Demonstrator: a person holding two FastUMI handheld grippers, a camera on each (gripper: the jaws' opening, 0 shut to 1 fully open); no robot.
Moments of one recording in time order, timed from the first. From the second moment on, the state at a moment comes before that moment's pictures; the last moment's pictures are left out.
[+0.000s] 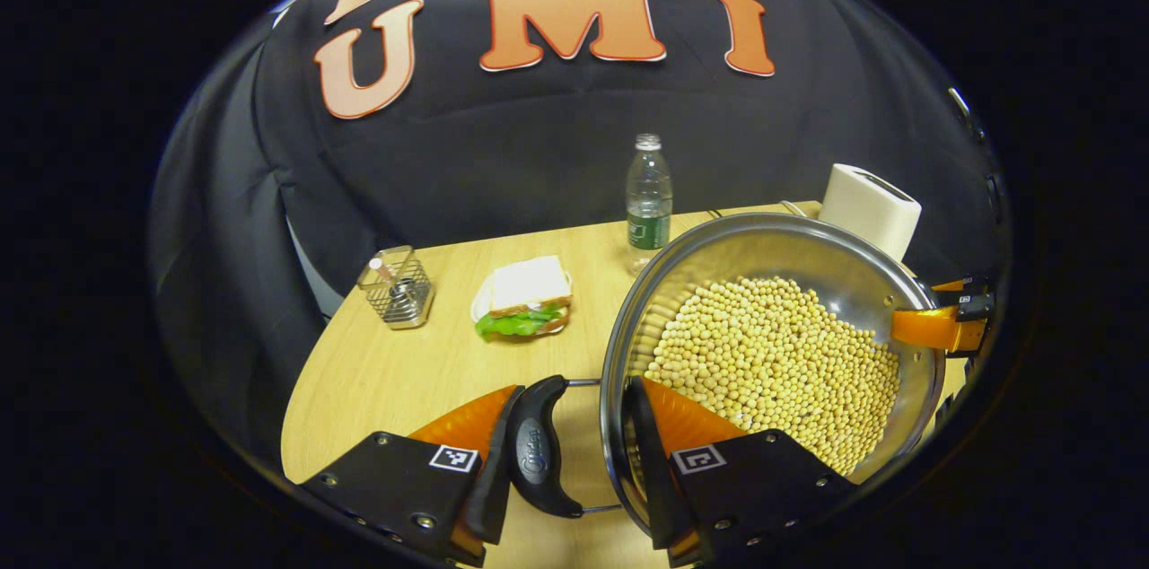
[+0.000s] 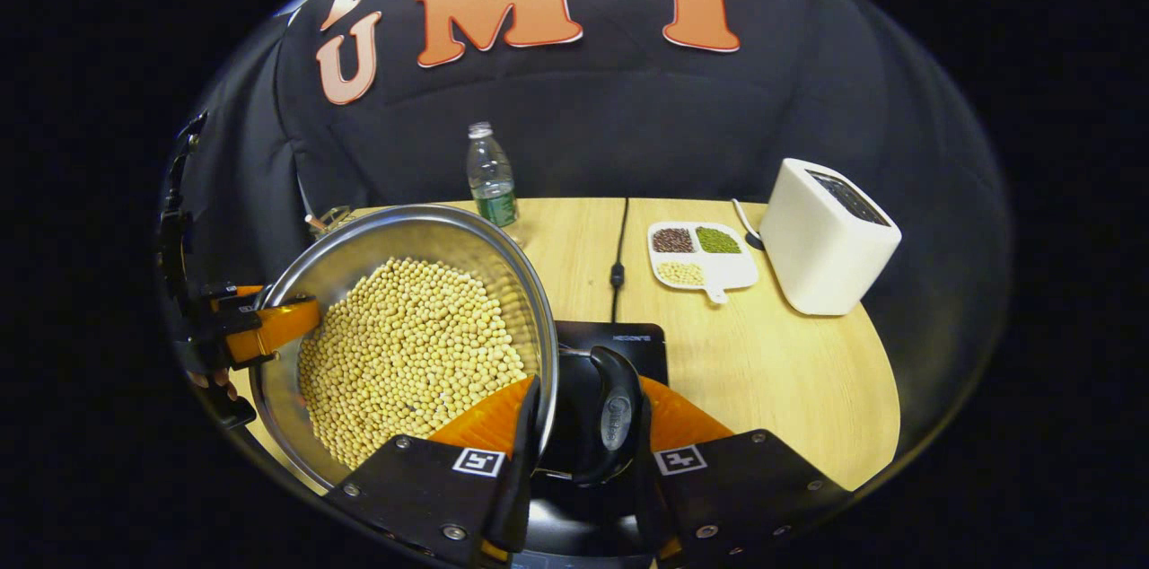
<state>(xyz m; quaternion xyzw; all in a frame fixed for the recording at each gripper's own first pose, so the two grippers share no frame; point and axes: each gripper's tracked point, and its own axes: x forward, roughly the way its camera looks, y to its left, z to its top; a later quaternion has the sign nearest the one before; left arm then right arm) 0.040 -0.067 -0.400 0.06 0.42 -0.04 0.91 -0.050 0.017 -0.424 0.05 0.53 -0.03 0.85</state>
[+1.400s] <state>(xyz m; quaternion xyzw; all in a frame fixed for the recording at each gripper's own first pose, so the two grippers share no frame) 0.046 -0.045 -0.137 0.03 0.12 0.03 0.99 0.015 -0.069 -0.171 -0.04 0.21 -0.07 0.97</state>
